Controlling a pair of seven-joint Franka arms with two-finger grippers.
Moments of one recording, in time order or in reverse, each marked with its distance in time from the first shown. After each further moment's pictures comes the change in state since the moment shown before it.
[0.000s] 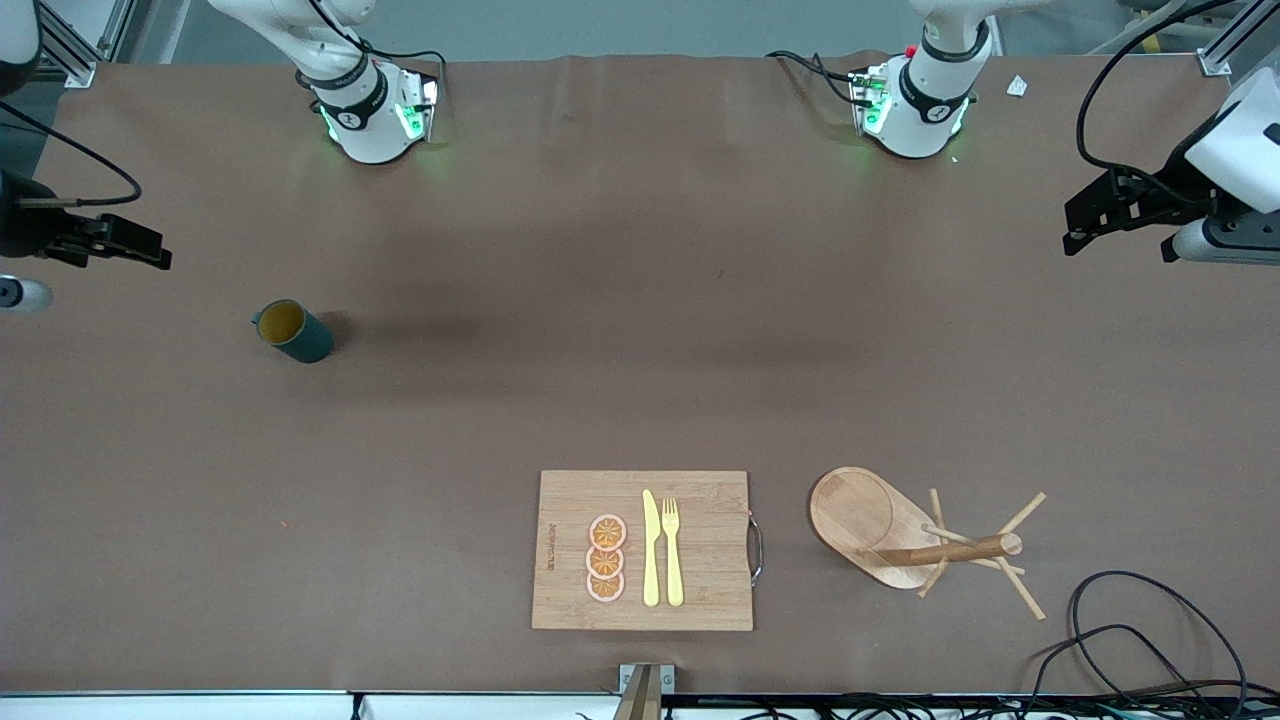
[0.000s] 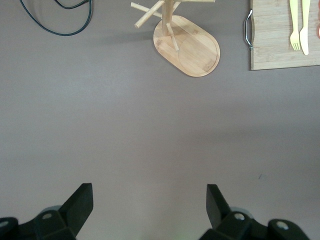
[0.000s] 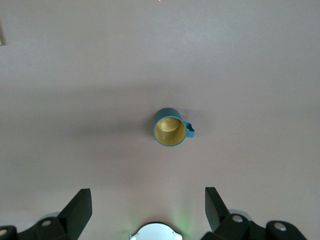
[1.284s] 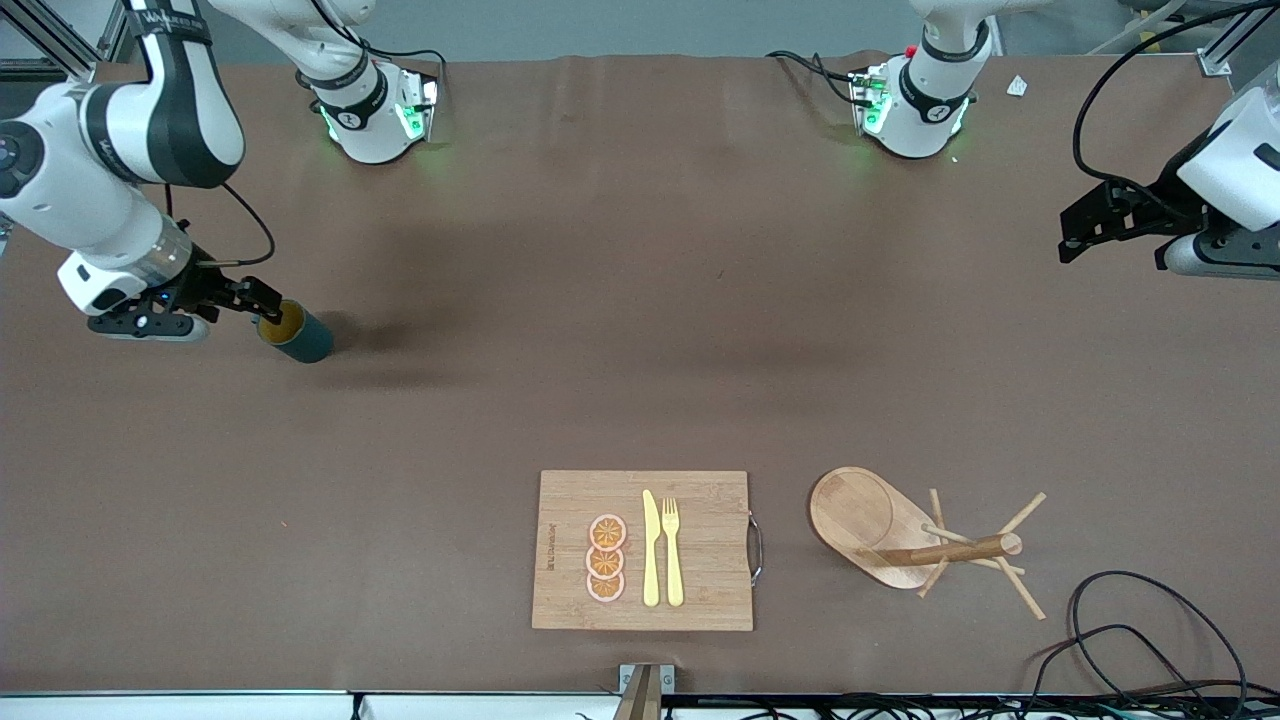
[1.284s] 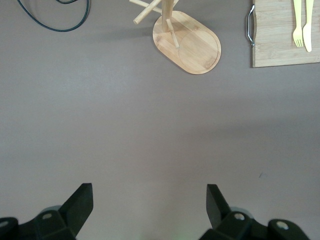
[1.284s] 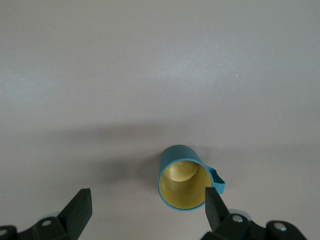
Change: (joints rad) left arm 0.000 0.017 0.000 0.000 0.000 -0.002 0.000; right arm -0.004 -0.120 0.005 -0.689 0.027 0.754 0.006
